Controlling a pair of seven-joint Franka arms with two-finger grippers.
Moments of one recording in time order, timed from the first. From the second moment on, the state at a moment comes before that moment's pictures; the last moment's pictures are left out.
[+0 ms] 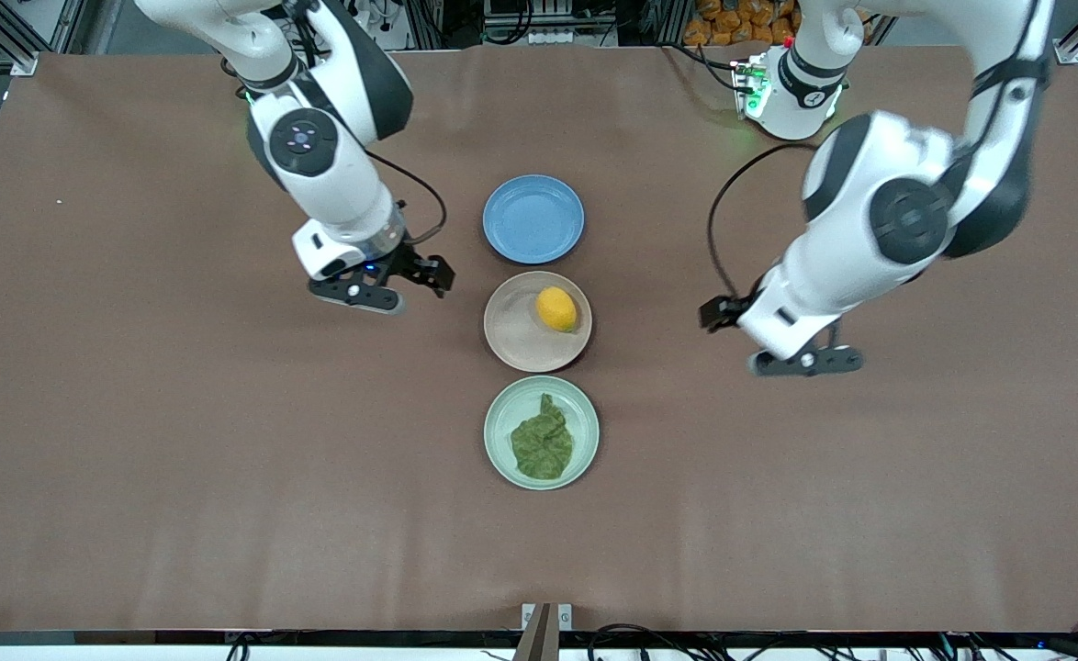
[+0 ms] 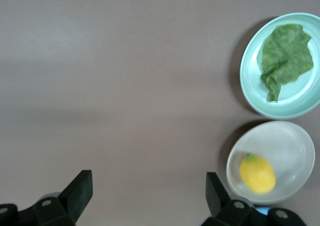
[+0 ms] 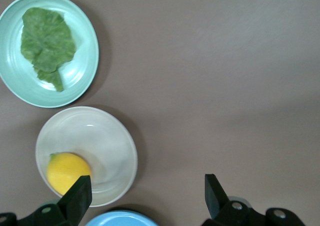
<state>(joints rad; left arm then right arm) -0.31 0.35 -0.10 -1.60 -0.08 1.89 -0.44 0.31 0.19 0.29 -1.96 0.02 2.21 0.85</state>
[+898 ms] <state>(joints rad) -0.46 0.73 -0.10 -1.47 -0.08 2.48 -0.79 0.50 0.46 0.29 -1.96 -0.41 2.62 1.66</state>
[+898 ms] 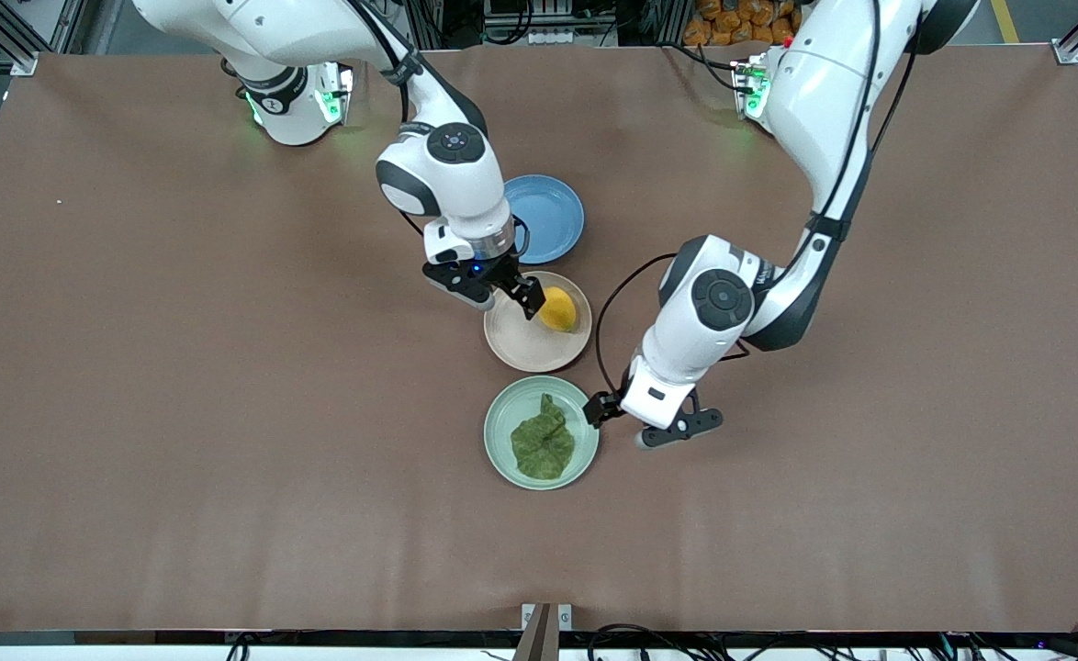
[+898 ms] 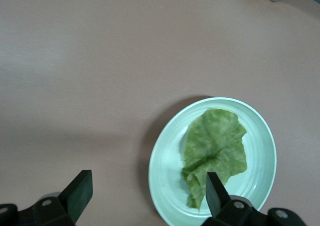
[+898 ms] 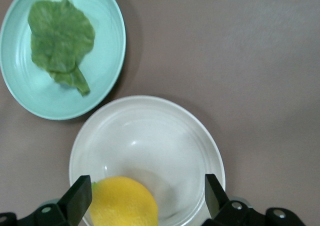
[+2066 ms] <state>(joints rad) -0.65 0.91 -0.02 -1.47 -0.08 2.85 -0.91 0.51 0.50 0.33 -1.95 -0.45 2.50 1.27</state>
